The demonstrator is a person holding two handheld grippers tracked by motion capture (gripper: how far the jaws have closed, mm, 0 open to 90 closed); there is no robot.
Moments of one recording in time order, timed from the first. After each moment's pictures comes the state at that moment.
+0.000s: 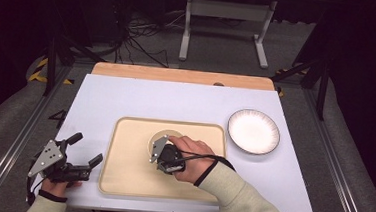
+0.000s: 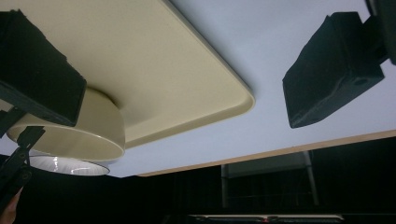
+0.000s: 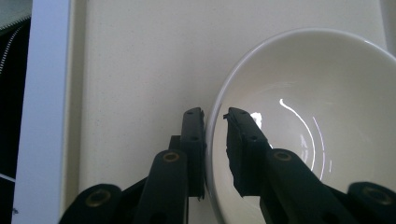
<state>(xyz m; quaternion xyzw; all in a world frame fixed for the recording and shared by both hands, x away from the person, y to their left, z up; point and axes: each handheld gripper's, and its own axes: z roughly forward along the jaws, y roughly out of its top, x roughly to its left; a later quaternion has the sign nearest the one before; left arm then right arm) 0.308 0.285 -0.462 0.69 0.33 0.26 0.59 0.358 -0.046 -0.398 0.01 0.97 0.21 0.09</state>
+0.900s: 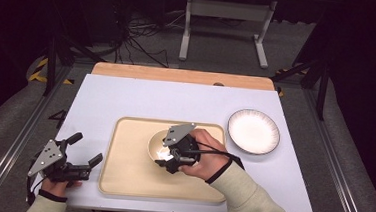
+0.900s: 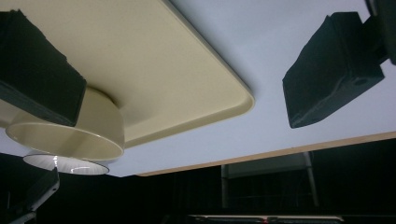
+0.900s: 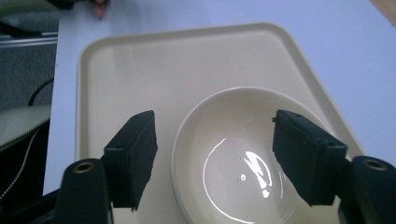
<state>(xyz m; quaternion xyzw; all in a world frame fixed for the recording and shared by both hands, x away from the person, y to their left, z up) 0.308 0.285 -0.462 0.68 0.33 0.26 0.60 0.362 -0.076 -0.369 0.10 0.92 0.37 0.11</state>
